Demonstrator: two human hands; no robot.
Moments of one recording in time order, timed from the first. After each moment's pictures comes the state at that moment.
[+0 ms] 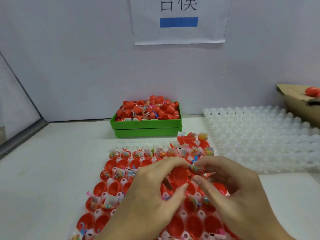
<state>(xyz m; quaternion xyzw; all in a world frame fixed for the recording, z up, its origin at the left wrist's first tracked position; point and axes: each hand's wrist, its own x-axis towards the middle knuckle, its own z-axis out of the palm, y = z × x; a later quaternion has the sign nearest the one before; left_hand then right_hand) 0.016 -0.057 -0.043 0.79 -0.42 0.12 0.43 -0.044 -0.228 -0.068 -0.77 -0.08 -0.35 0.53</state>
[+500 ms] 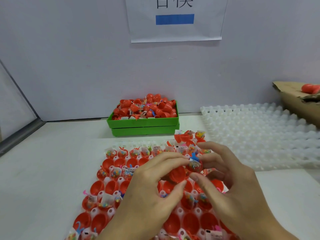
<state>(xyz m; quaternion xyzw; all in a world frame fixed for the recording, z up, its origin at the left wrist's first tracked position) 0.015 -0.062 -0.049 0.76 -0.42 0.10 0.48 -0.045 -0.229 -0.068 -0.78 -0.08 -0.36 0.50</state>
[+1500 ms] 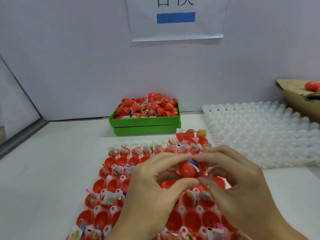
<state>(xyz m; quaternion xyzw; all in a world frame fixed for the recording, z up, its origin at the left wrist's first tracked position) 0.007 -0.070 -0.045 0.71 -0.34 0.04 0.62 -0.046 -0.235 -0.061 -0.82 -0.11 -0.37 0.41</state>
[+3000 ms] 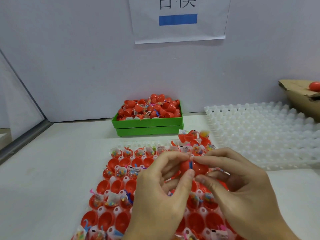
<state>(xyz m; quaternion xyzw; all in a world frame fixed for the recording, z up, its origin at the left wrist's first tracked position) -0.002 -0.080 -0.052 0.66 -0.29 0.02 0.69 -0.048 -0.221 -0.059 -0.74 -0.07 -0.36 0.57</state>
